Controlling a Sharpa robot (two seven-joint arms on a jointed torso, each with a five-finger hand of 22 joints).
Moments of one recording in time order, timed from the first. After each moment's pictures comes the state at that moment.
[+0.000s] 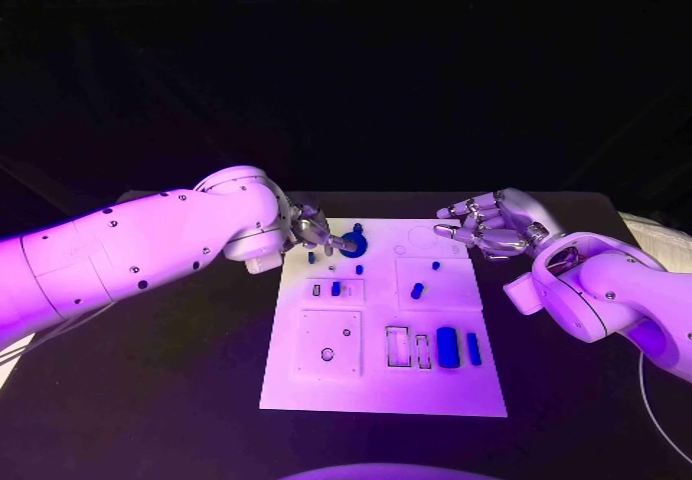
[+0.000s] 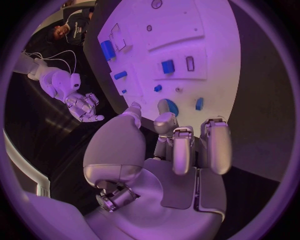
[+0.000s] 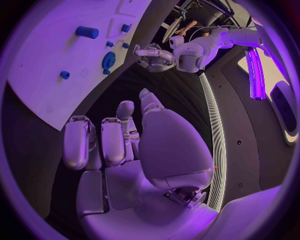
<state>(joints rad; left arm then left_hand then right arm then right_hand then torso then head) 1.32 -0.70 0.06 1.48 -1.05 0.11 -0.66 1.05 -0.08 0.06 0.28 0.05 0.91 0.05 0.57 0.65 1.29 -0.02 1.09 1.04 1.47 -0.08 1.57 1.31 0.04 1.47 0.02 1.45 1.31 1.04 -0.99 0.17 1.71 -0.85 -0.45 -0.02 1.37 -0.08 0.00 0.20 0.28 0.99 0.14 0.08 0.07 1.20 0.05 0.82 0.92 1.47 -0.02 1.27 1.20 0.07 1.35 0.09 1.39 1.22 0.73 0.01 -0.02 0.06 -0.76</state>
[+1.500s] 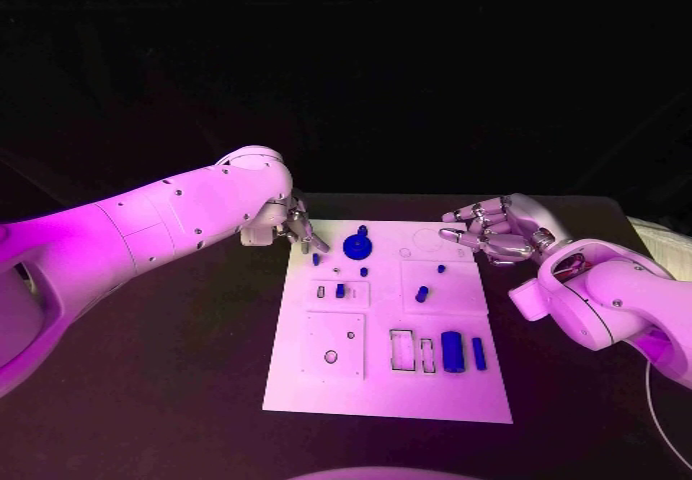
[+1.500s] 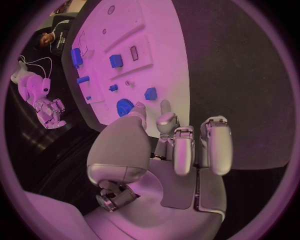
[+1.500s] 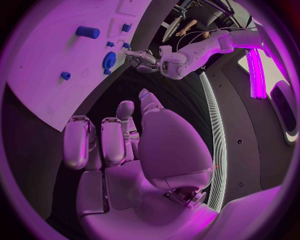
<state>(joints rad) 1.37 -0.51 0.00 1.05 -1.11 0.42 -0.66 1.12 -0.02 0.01 0.29 0.06 0.92 0.05 0.56 0.62 1.29 -0.01 1.12 1.05 1.47 -0.07 1.57 1.31 0.04 1.46 0.04 1.45 1.31 1.04 -0.98 0.17 1.71 -0.84 -0.46 -0.02 1.37 -0.07 -0.02 0.20 0.30 0.99 0.14 0.08 0.07 1.20 0.05 0.82 0.92 1.47 -0.02 1.27 1.20 0.07 1.35 0.09 1.38 1.22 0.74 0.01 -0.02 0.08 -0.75</state>
